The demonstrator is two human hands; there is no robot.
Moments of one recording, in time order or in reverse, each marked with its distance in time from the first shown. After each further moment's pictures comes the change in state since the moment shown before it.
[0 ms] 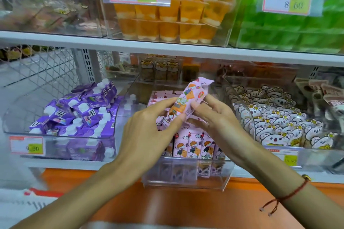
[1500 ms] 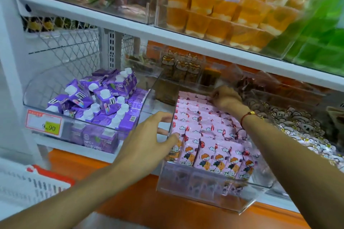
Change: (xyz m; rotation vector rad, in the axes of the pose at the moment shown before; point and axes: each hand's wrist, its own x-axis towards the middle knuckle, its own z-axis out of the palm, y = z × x) left_hand -0.011 -0.049 -0.023 -0.066 -0.193 -0.367; right_hand 0.183 0.043 -0.042 -1.555 0.162 0.134
